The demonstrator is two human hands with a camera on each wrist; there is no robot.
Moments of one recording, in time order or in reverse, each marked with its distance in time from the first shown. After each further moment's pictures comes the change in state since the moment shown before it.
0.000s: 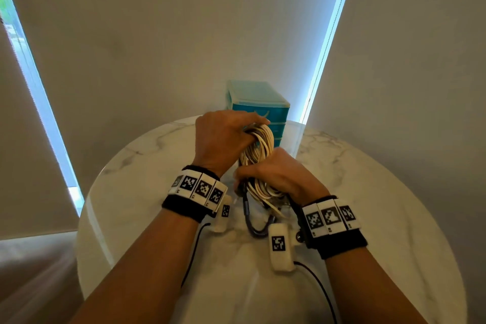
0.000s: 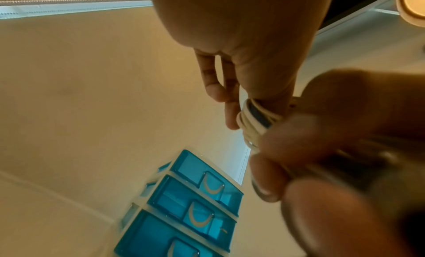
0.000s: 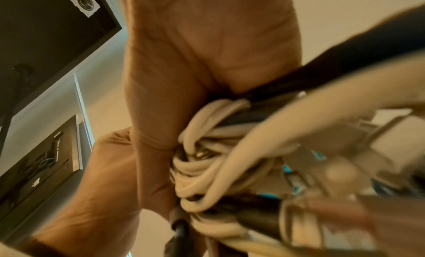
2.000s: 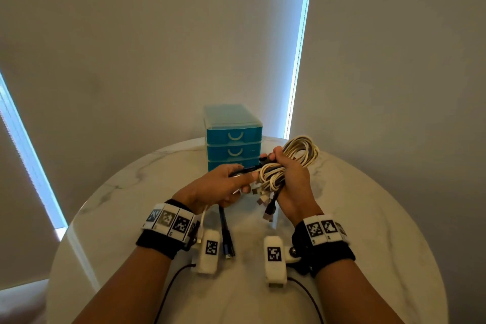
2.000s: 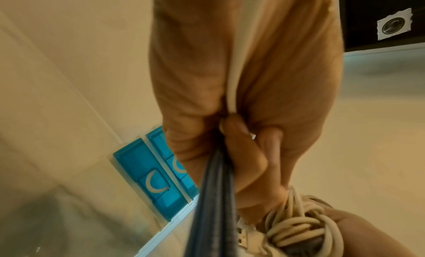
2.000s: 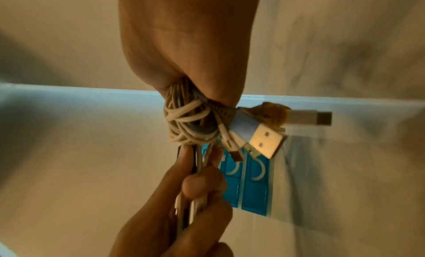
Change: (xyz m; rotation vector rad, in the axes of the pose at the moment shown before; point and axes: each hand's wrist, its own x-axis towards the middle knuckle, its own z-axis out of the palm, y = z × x) left_hand -0.008 0.023 0.035 -0.763 -0.844 -0.844; right_hand 0.016 0.051 -0.037 1.302 0.371 -0.022
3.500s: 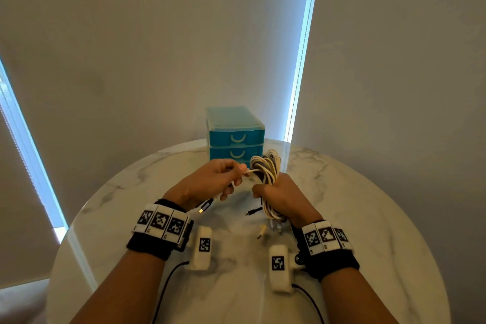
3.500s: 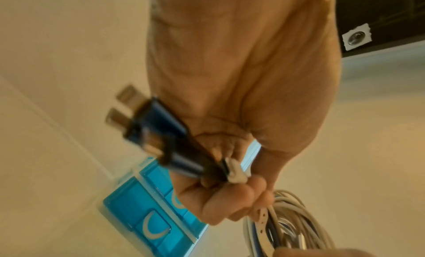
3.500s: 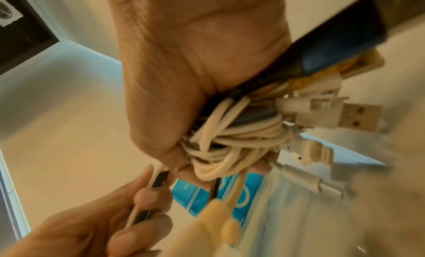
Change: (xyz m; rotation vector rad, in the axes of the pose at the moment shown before) left_hand -0.007 0.004 -0.020 0.169 0.119 0.085; right_hand -0.009 0.006 -0.010 -1.123 -0.213 -0.115
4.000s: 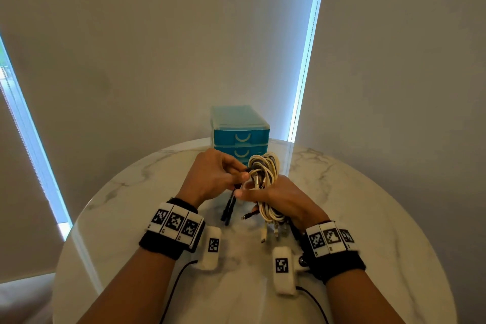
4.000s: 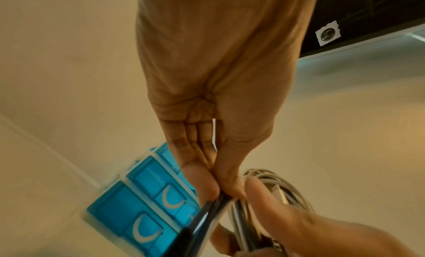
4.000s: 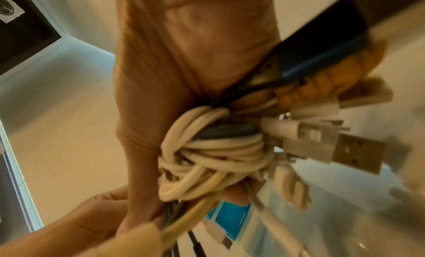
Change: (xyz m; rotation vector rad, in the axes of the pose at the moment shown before) left_hand -0.003 0.002 -0.004 0.175 0.249 0.112; right_hand -0.011 -0.017 0.002 0.176 -0.185 0.015
